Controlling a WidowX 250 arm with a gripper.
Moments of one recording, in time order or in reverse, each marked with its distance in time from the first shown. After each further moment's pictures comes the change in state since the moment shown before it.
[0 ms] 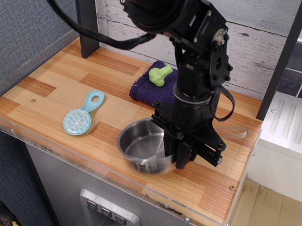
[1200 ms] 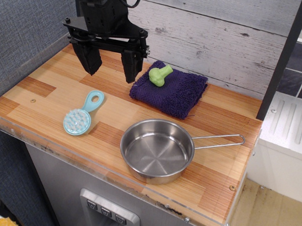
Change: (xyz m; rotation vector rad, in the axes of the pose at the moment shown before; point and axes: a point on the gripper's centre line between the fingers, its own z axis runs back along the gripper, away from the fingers) arm -0.013 0.117 0.086 -0.001 -0.213 0.399
